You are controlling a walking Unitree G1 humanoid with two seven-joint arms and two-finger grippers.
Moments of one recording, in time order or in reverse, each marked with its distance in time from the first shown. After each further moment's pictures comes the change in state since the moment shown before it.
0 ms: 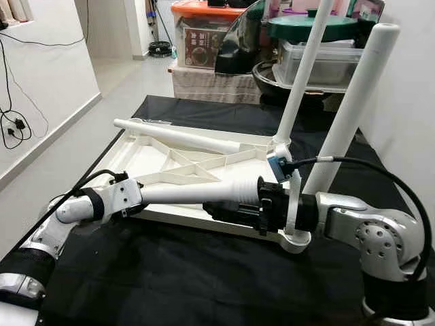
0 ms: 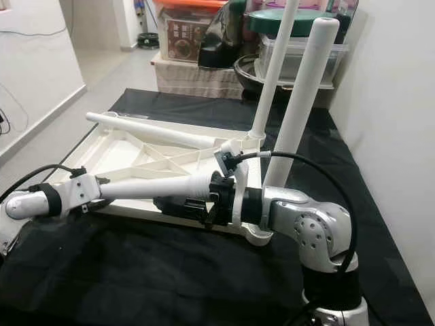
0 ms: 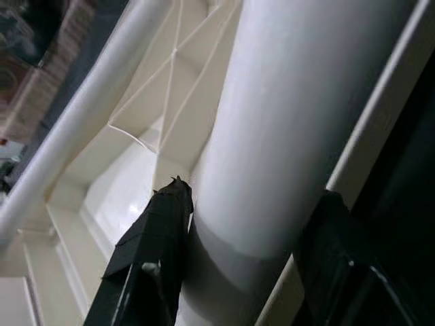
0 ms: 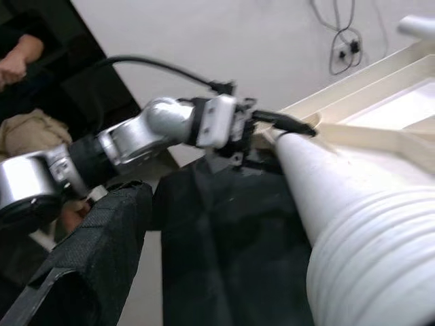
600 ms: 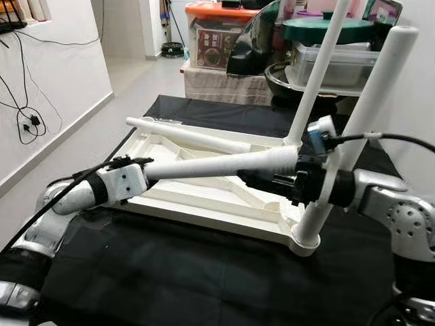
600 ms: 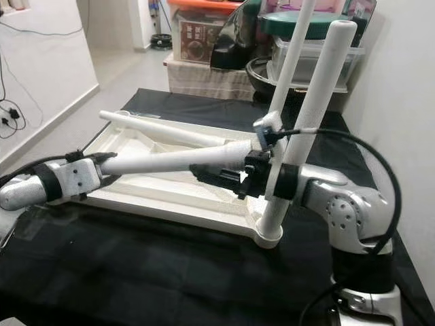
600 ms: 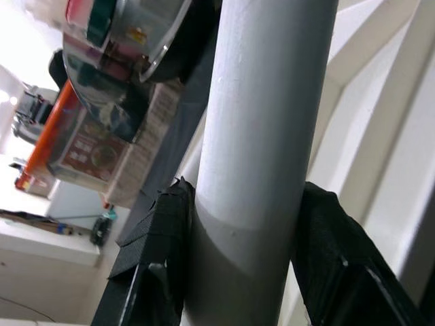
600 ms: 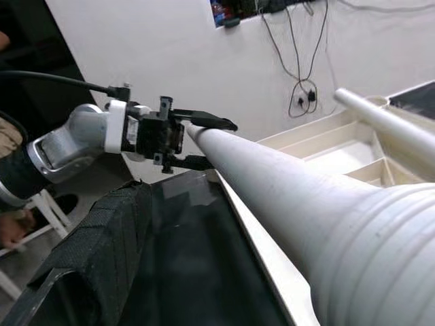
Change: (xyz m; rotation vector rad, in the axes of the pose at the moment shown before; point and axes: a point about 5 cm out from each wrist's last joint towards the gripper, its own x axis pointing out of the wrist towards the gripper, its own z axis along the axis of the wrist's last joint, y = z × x) left arm -0.019 0.025 0.052 0.193 -0.192 0.151; right arm -0.041 -0.021 0.032 -0.184 -0.081 -0.122
